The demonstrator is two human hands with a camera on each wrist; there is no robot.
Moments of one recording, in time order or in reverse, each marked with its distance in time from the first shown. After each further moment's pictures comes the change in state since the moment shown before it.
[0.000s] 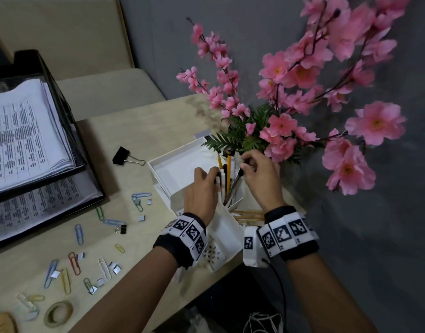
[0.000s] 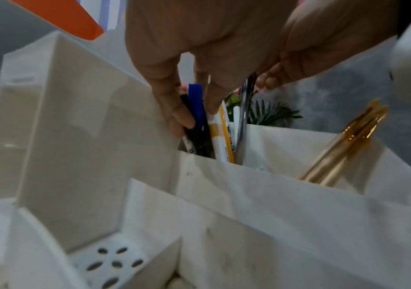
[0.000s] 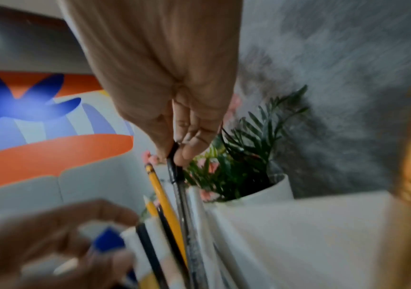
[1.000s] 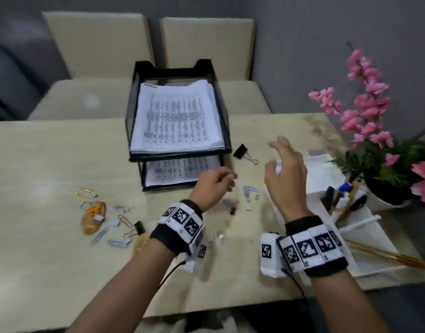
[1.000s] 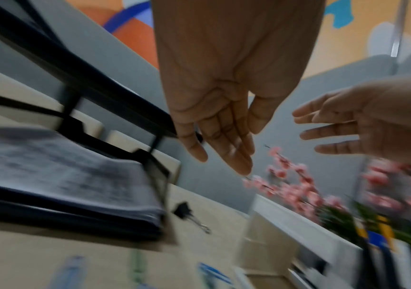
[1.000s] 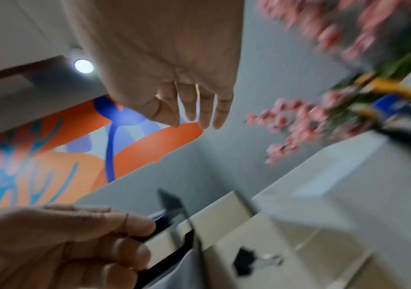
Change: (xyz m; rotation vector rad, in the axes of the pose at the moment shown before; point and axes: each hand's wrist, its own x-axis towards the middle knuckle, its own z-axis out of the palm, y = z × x) left_hand -0.078 -0.144 -0.159 -0.428 0.098 -0.255; right_hand -0.063 -0.162 0.103 0.175 -0.147 -0.325
